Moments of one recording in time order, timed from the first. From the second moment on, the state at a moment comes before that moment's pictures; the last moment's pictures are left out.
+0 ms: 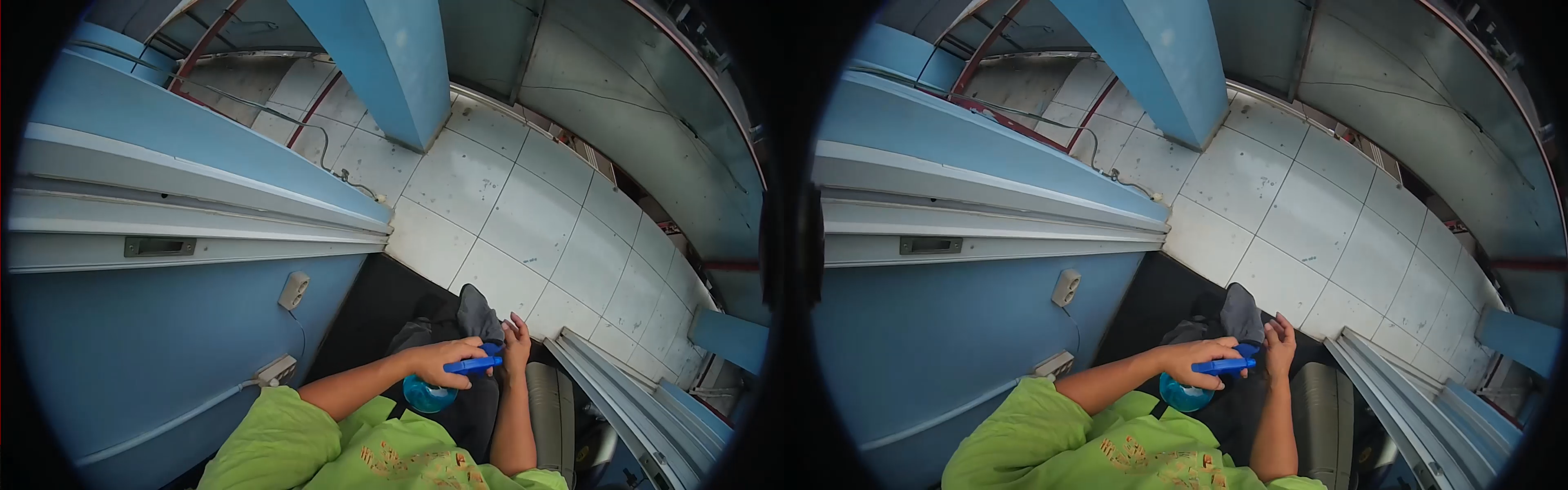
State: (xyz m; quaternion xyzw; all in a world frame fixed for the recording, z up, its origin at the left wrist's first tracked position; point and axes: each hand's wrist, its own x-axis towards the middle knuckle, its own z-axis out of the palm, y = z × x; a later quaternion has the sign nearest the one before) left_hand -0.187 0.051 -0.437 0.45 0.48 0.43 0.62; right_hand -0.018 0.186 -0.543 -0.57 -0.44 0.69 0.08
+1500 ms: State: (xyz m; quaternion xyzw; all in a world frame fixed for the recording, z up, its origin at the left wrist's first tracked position) left_hand -0.229 -0.157 -0.168 0.05 0.70 0.71 0.01; right_hand -0.439 -0.006 -0.001 0.28 -0.57 0.39 0.67
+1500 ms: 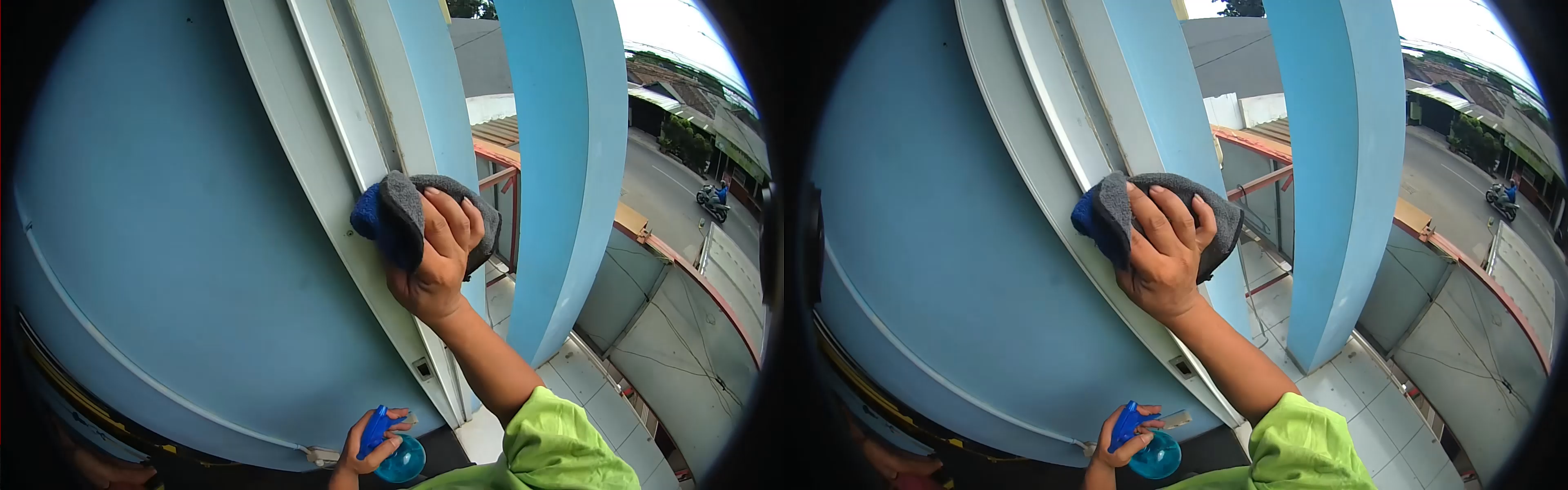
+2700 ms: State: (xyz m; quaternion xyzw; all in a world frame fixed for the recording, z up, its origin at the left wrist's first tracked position) left_hand -0.324 -0.174 0.262 0.42 0.76 0.41 -0.27; right_hand -0.415 0.000 0.544 0.35 -0.32 0.24 0.85
